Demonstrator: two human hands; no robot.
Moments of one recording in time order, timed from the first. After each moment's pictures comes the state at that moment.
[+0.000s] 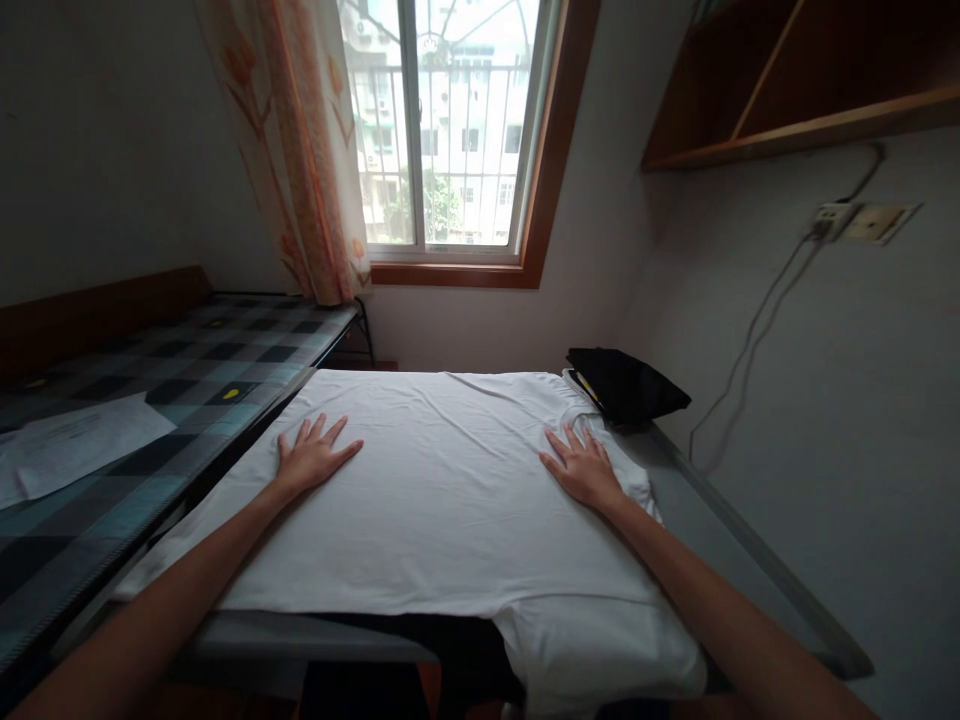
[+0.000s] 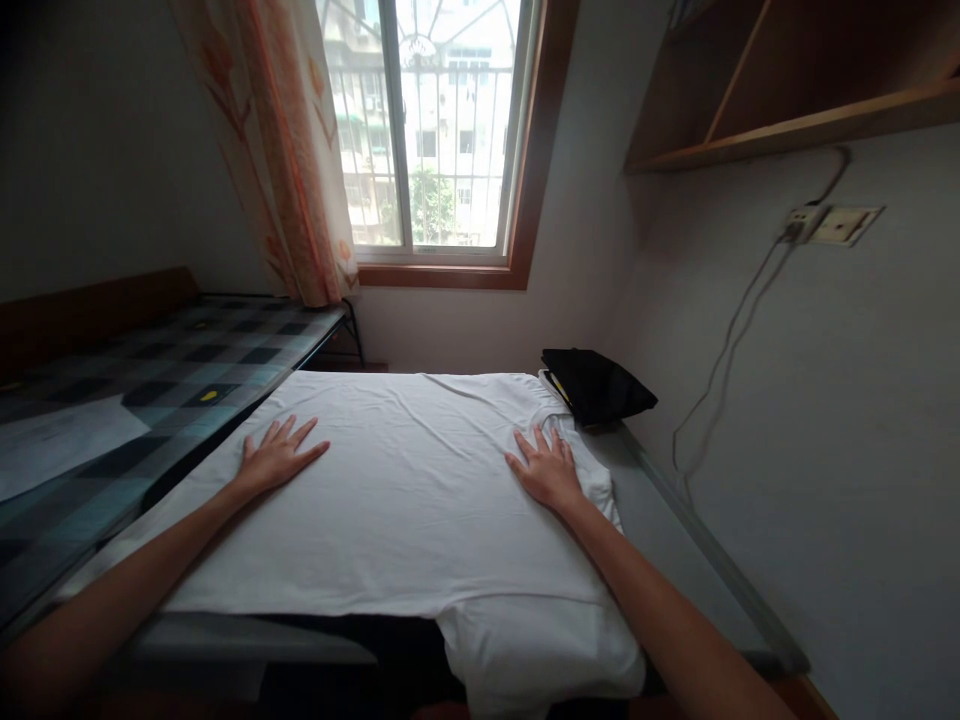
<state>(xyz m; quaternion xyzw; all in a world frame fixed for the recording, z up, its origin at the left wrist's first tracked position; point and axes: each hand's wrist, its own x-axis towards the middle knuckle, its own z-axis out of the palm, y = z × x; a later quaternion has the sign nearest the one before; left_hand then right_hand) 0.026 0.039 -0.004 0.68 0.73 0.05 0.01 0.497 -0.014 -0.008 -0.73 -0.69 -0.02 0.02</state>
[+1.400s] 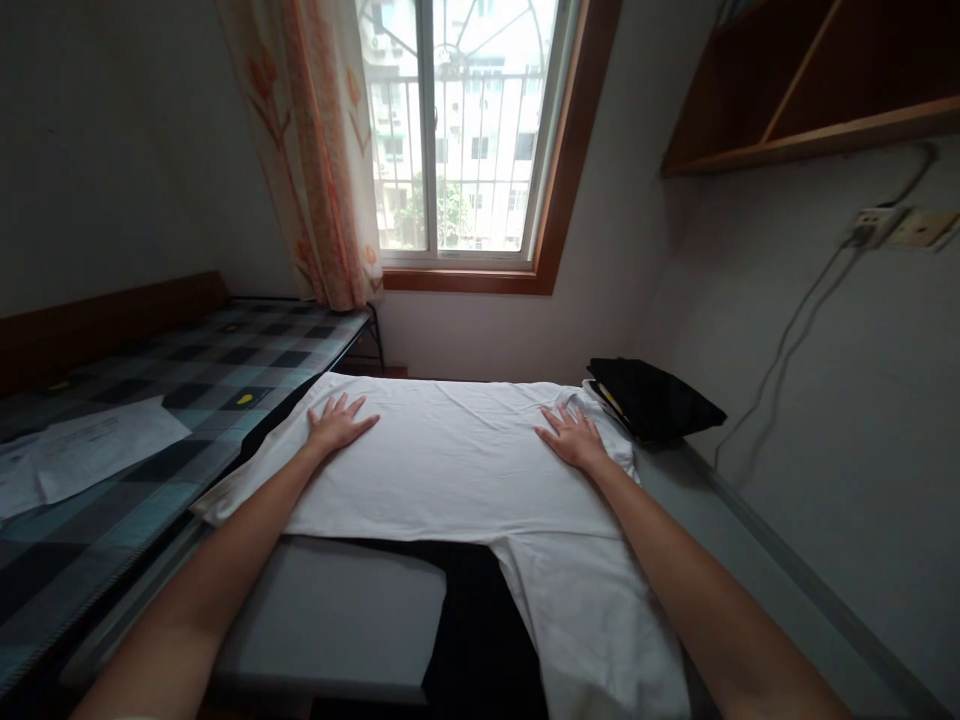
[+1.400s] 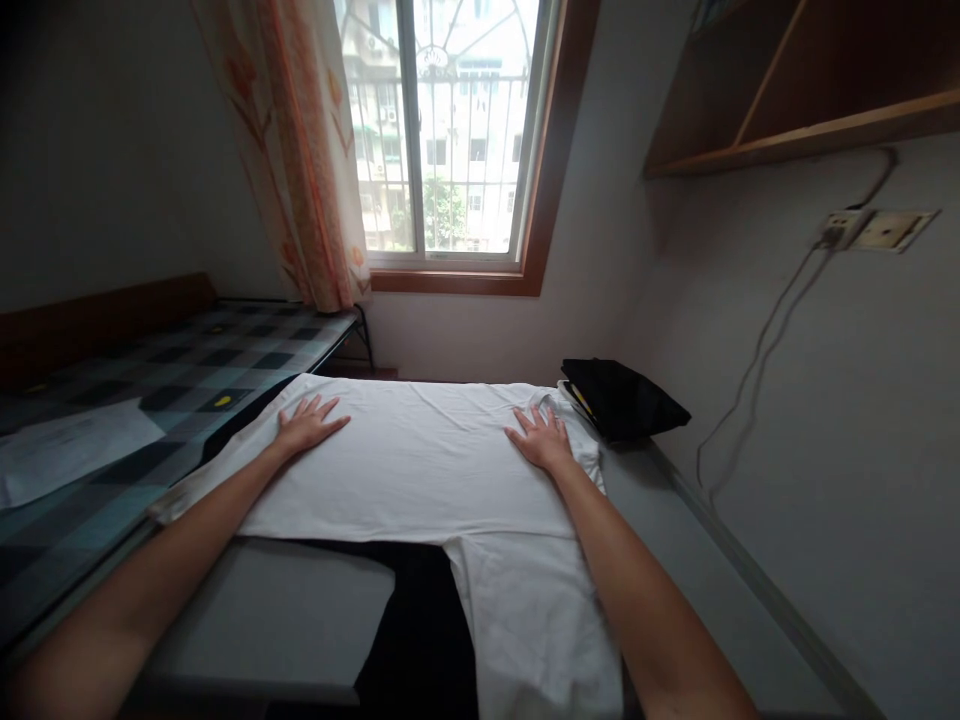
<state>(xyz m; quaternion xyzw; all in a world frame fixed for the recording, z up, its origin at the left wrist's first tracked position) 0.010 0.126 -0.001 0.69 0.72 0.06 0.03 0.485 0.078 -0.006 -0.73 -0.69 0.01 0.02</state>
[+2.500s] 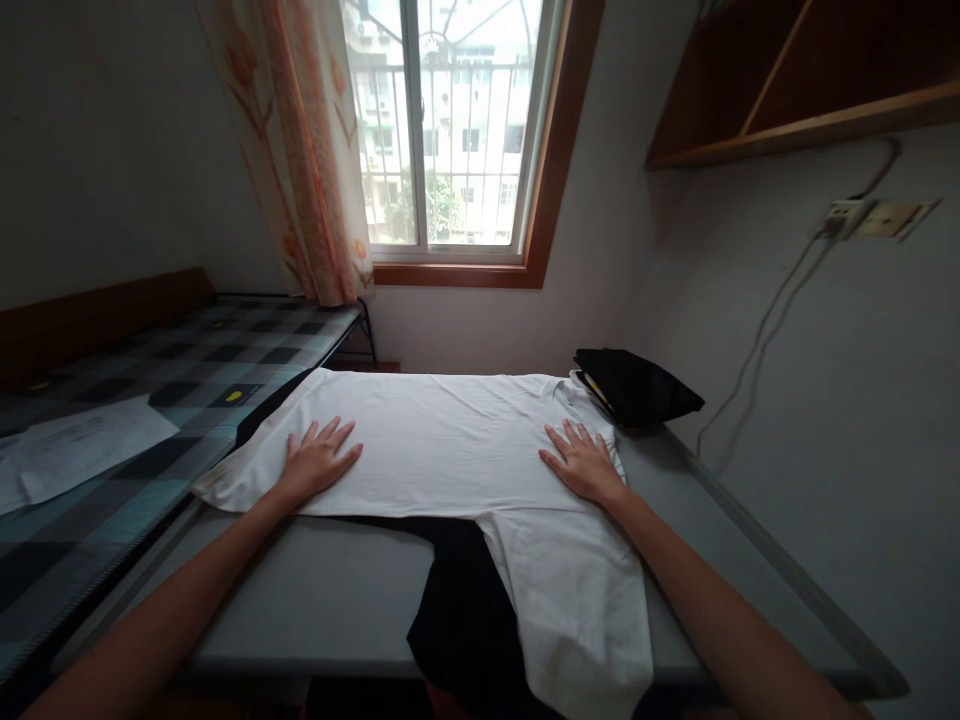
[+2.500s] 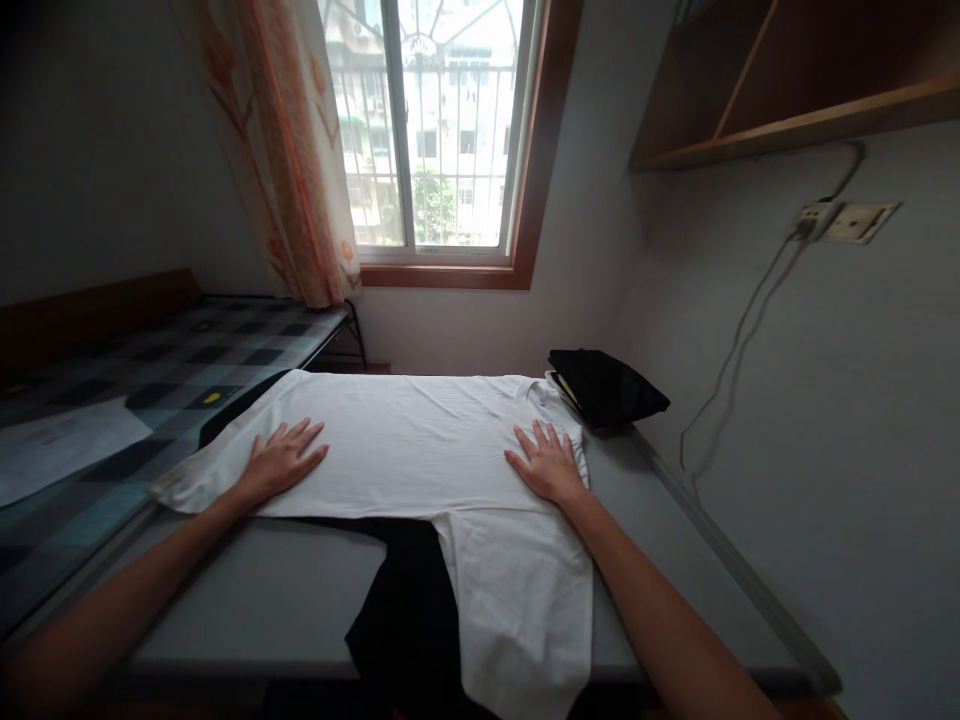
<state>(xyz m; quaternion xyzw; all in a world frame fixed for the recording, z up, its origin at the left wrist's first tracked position) 0.020 0.040 -0.005 0.73 0.68 0.06 -0.02 0.496 0.008 -0.015 -0.71 -0.71 -0.02 0.03</state>
